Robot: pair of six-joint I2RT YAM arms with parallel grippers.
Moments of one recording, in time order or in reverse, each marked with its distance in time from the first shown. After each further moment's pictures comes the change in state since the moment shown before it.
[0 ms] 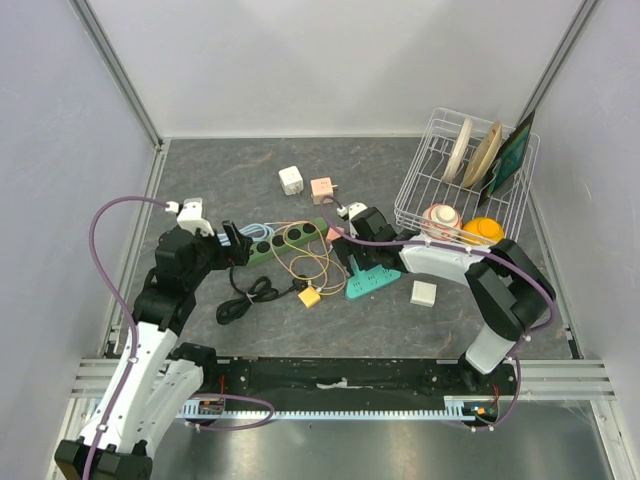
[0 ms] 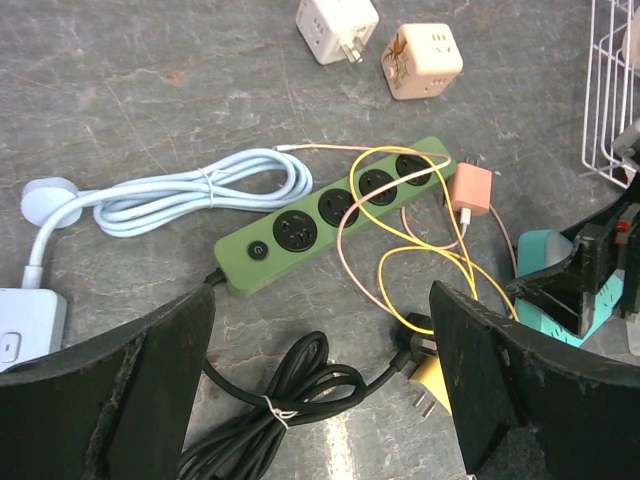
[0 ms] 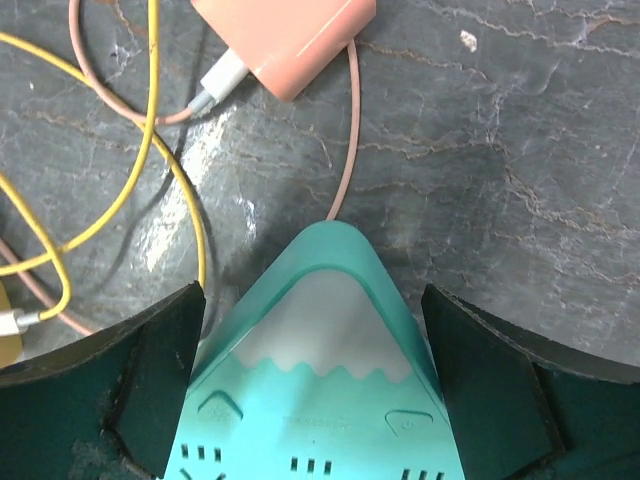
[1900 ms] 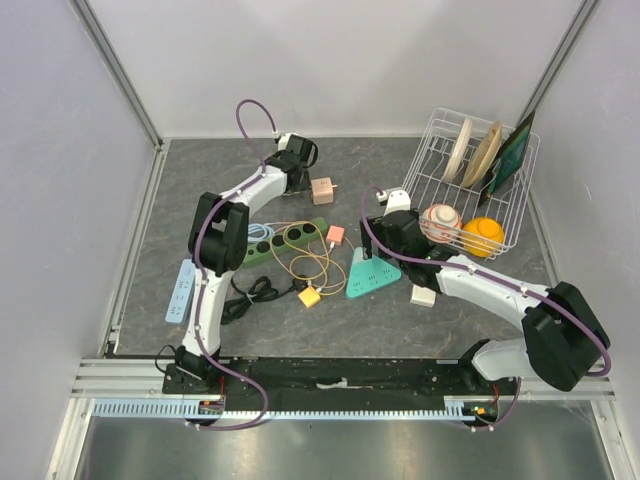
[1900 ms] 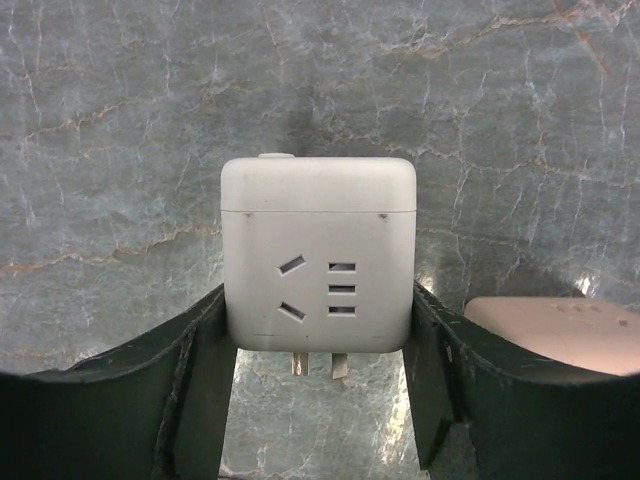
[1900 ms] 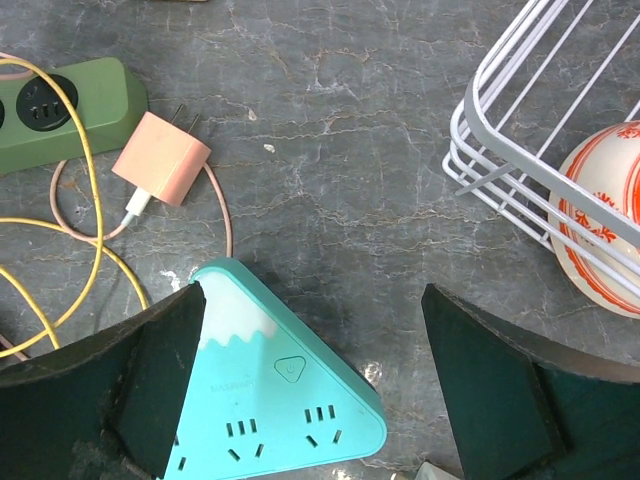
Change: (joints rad) left arm -0.215 1.684 1.238 -0.092 -0.447 -0.147; right arm -0.028 -0.351 -0.191 0.145 0.283 0.100
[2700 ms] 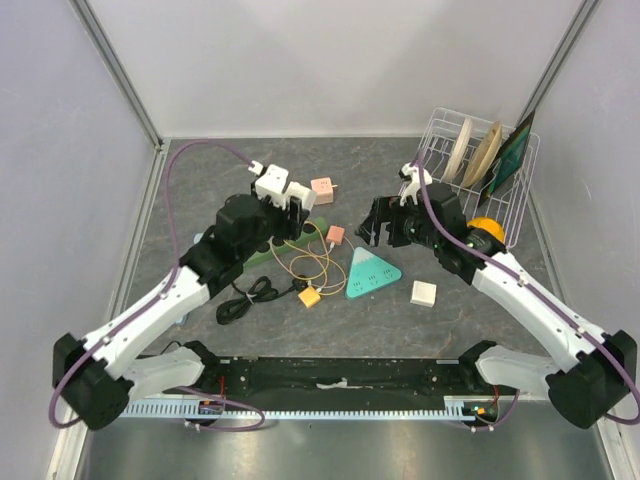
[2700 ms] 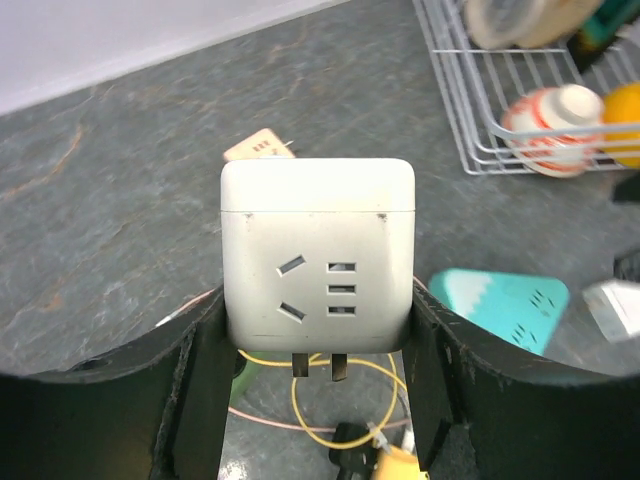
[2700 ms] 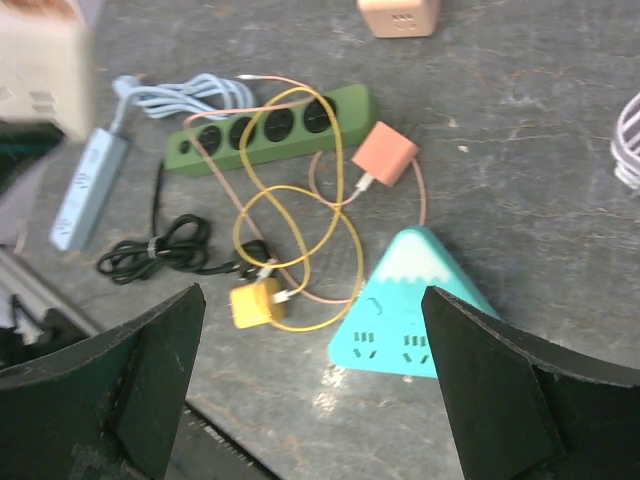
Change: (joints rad) left arm -0.227 -1.196 -0.952 0.405 0.257 0.351; right arm -0.110 -0.194 0.222 -0.325 -0.469 0.177
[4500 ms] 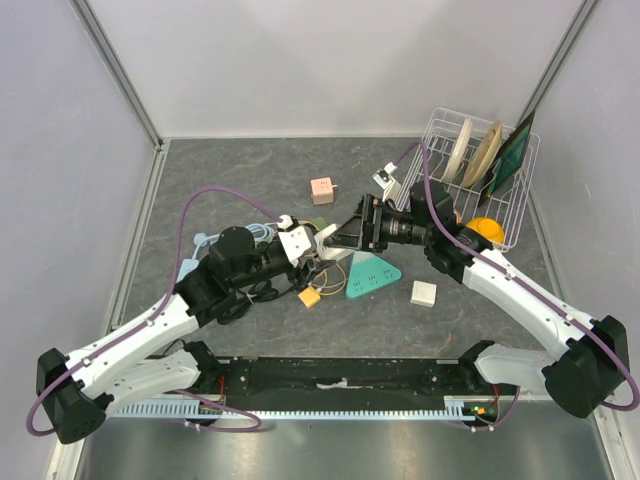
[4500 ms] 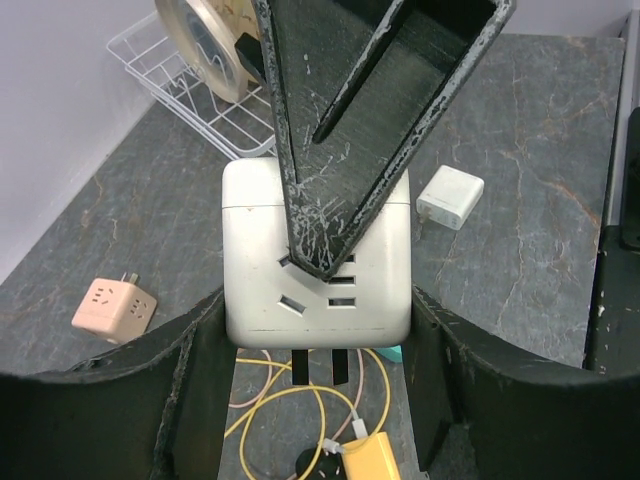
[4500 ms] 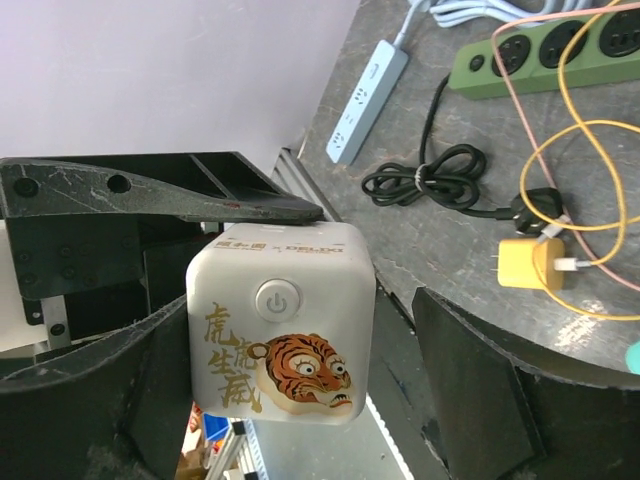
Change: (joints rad) left arm -0.182 -0.220 -0.187 0.109 0.463 0.367; right arm 0.046 0.041 0.000 0.226 -0.505 0.401
